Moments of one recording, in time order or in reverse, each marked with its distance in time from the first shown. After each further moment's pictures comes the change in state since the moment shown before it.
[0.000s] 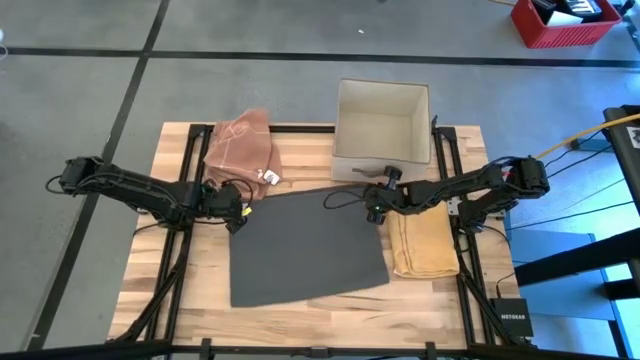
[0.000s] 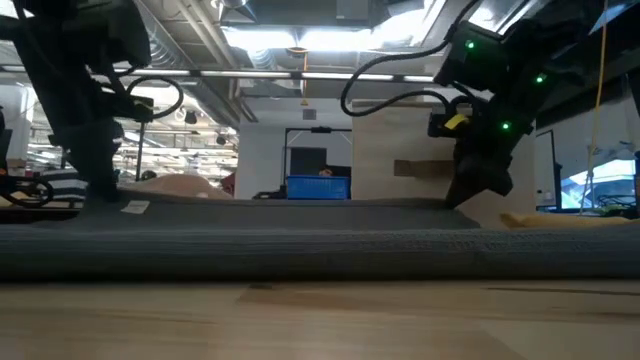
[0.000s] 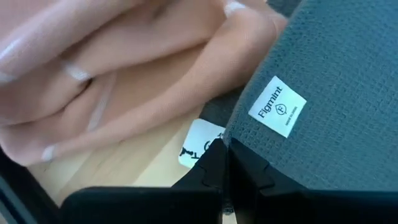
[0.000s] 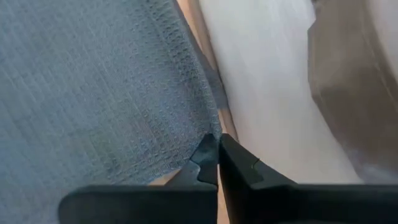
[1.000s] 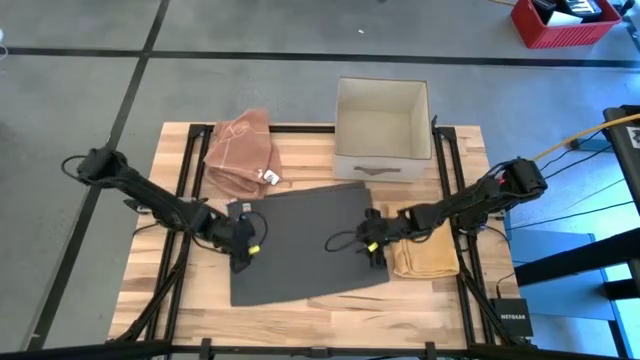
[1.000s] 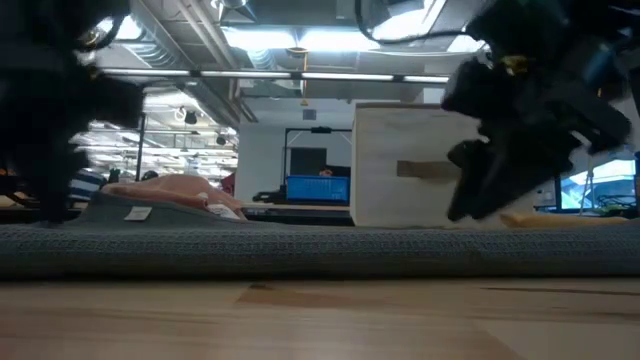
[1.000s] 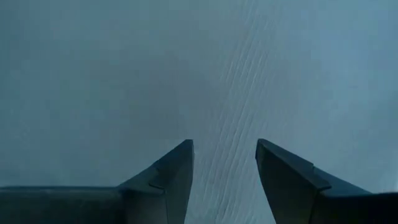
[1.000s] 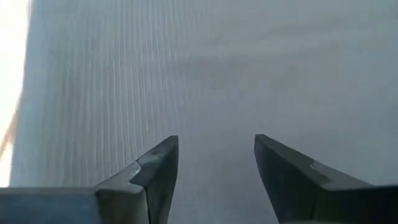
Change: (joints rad) left arm -0.311 0.214 0.048 0.347 0.394 -0.196; right arm 0.271 0.045 -0.057 0.350 -0.494 0.094
